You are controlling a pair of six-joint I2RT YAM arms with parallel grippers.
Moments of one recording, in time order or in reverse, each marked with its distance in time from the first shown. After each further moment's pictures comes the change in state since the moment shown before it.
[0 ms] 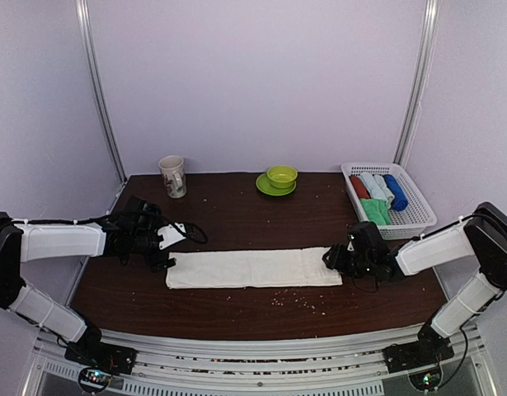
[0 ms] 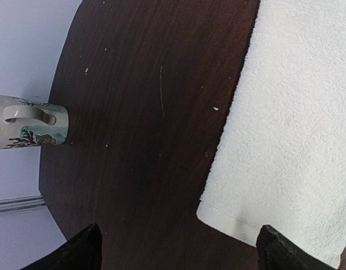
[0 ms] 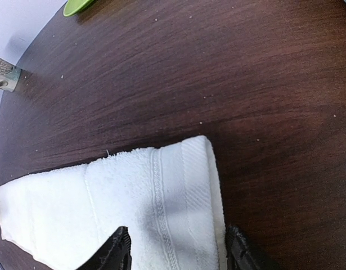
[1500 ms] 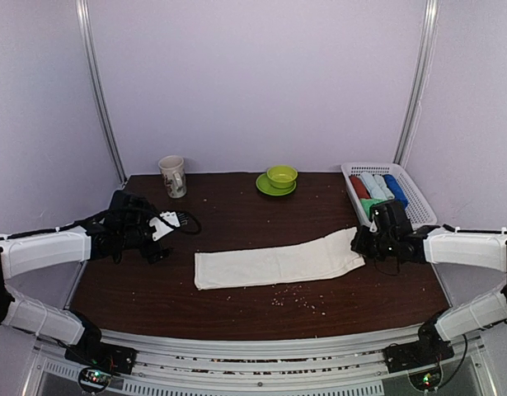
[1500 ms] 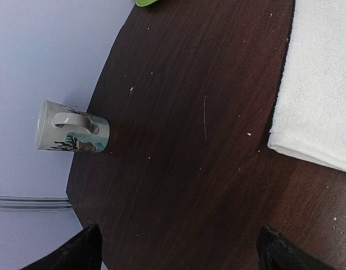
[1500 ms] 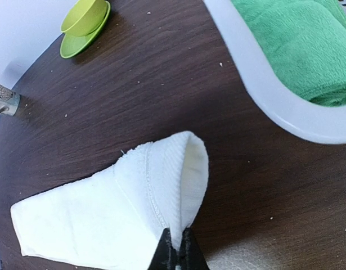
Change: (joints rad) left arm 0.007 -0.151 -0.024 0.038 -0.001 -0.007; right arm -0.157 -0.256 0.088 -0.332 -0.010 -0.114
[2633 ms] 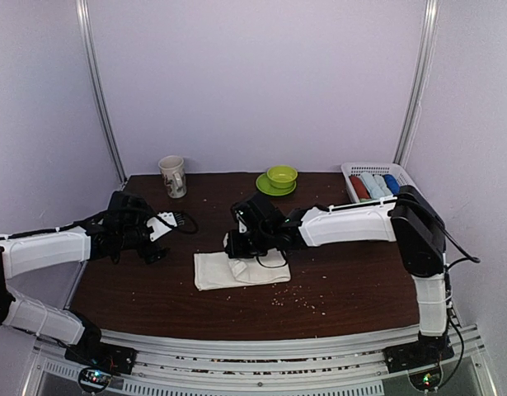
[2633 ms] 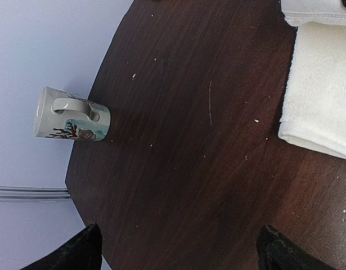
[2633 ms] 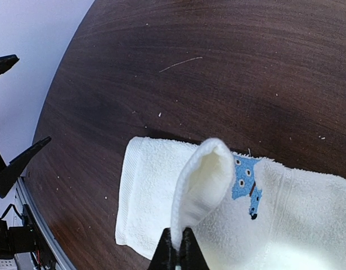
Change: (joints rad) left arm 0.028 0.003 -0.011 -0.001 -0.012 0.000; right arm 0.539 0.816 0.926 -0.082 -0.124 -0.013
